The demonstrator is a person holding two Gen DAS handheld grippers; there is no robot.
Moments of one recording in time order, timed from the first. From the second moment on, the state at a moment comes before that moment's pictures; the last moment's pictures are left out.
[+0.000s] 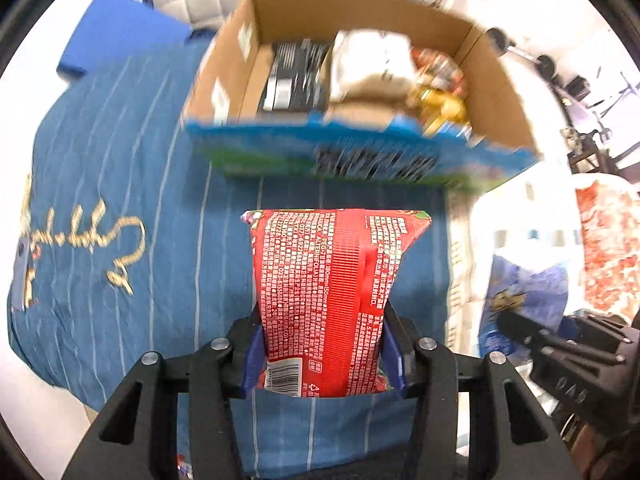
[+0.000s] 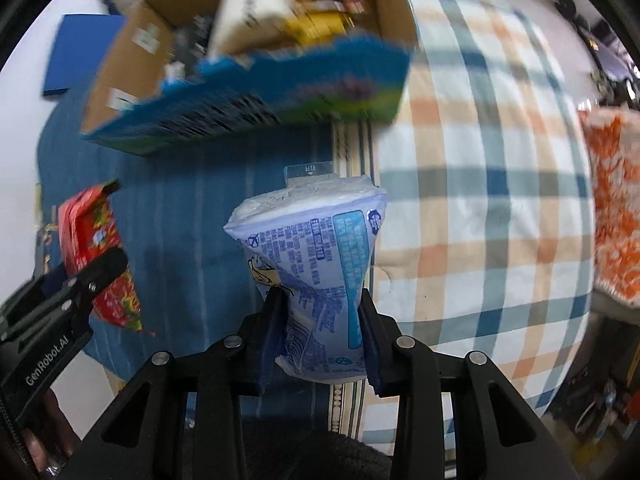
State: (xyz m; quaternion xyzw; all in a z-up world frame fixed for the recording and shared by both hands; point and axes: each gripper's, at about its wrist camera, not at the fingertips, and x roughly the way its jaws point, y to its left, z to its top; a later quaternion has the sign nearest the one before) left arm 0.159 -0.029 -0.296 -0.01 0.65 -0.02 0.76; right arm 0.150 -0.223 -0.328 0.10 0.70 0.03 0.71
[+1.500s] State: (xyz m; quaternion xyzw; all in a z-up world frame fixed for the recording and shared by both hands) left arm 0.340 -0.002 -0.232 -0.01 0.61 -0.06 0.79; right arm 0.323 -0.196 -0.249 0.13 0.63 0.07 0.76
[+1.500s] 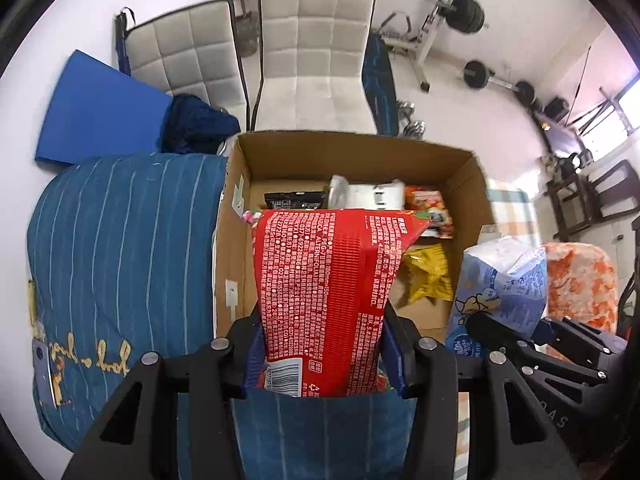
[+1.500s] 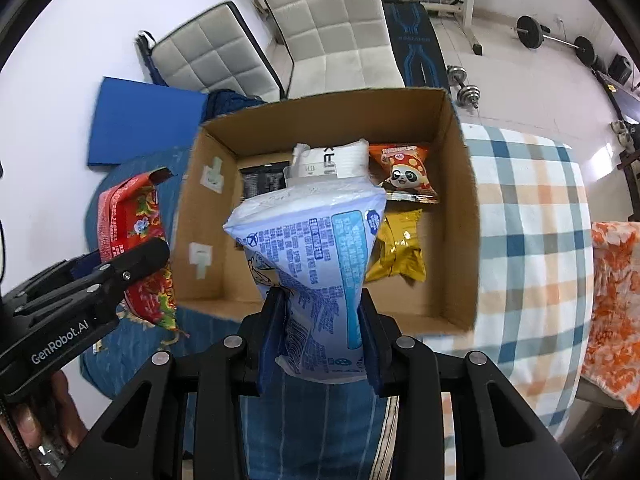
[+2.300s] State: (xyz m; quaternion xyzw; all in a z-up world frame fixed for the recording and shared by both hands) left arm 0.400 0.012 -0.395 -0.04 0.75 -0.04 0.66; right arm 0.383 -0.153 -0.402 0.12 0.71 0.06 0.69
